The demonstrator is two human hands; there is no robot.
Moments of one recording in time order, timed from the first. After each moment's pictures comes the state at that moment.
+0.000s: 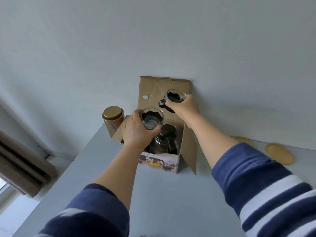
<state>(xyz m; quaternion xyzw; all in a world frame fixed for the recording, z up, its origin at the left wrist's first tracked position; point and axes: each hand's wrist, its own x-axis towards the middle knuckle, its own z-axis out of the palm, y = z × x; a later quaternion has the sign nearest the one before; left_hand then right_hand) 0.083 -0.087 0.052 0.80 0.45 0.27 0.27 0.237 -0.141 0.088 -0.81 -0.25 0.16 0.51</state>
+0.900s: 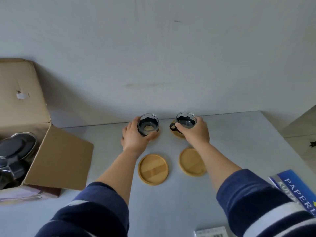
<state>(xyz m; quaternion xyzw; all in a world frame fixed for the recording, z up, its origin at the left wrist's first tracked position) 0.366 -0.280 -0.083 0.85 0.34 0.12 0.39 0.473 -0.445 -0.070 -0.91 0.00 0.07 0.42</state>
